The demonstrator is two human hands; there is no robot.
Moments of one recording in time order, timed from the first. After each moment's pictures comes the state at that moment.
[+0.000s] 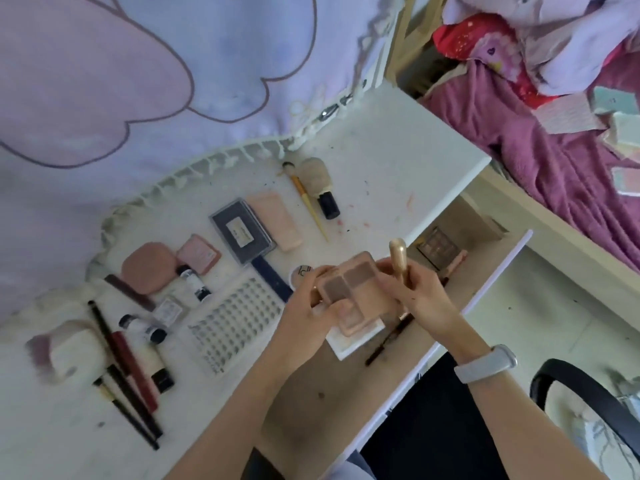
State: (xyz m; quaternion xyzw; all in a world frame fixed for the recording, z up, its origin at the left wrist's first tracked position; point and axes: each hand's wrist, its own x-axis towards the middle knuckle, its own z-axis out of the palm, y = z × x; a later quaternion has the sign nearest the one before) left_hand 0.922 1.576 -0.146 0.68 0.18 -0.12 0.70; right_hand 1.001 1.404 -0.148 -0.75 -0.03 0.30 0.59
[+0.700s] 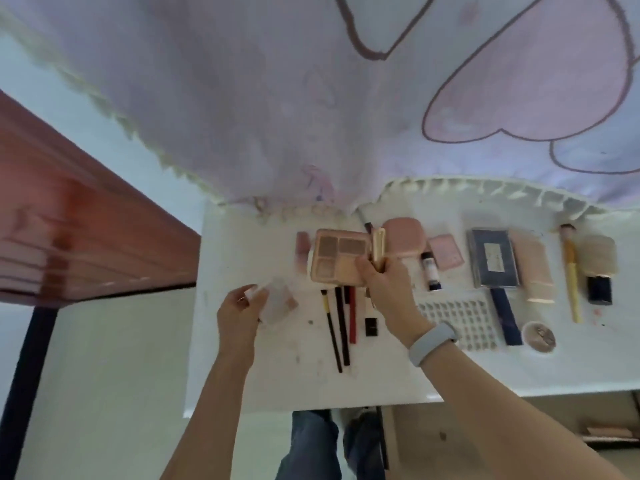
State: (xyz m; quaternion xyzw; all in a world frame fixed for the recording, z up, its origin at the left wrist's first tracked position) left_hand 0.664 1.806 -0.158 0.43 0.65 0.27 0.57; right_hand 0.861 1.723 -0.139 -0.75 -0.15 0.41 0.50
